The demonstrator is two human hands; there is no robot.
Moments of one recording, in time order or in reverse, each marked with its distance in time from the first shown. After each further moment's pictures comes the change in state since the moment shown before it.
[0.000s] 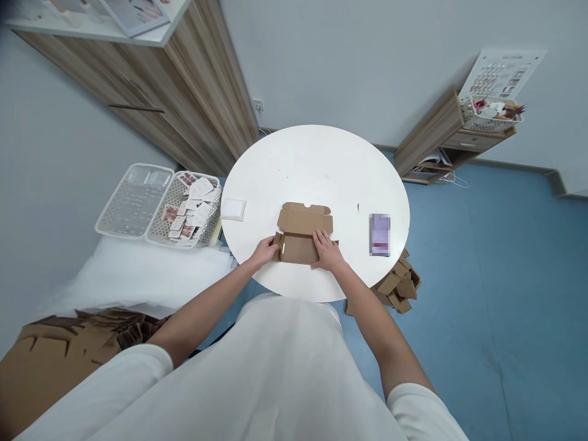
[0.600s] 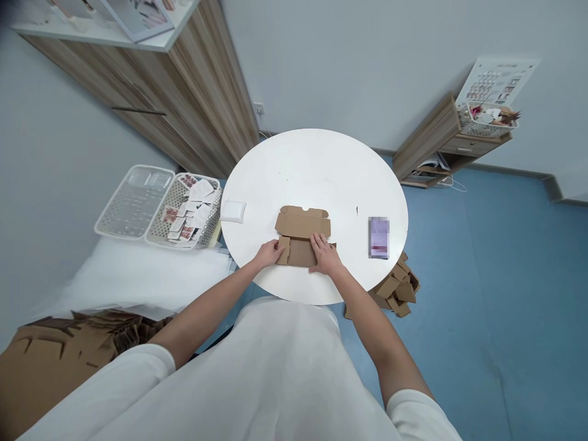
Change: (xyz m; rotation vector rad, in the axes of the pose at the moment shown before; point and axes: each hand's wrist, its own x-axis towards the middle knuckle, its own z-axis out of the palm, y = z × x) left_hand 0.008 0.001 0.011 0.479 -0.046 0.018; right_hand -0.001 -0.005 0.002 -0.009 -0.013 -0.014
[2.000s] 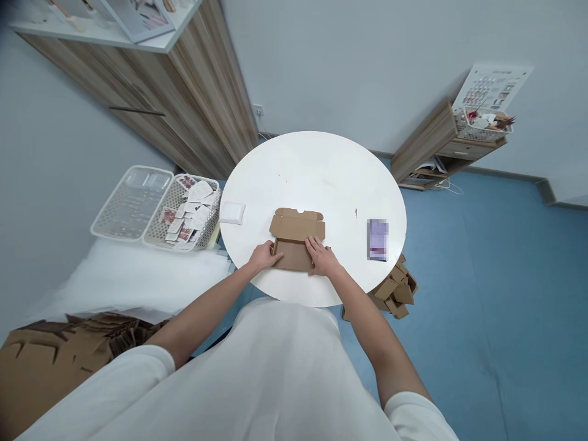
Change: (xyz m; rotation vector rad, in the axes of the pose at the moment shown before) left_hand -0.007 -0.014 -0.005 0.109 0.019 0.024; right_hand 0.004 -0.005 -0.005 -0.042 -0.106 -0.064
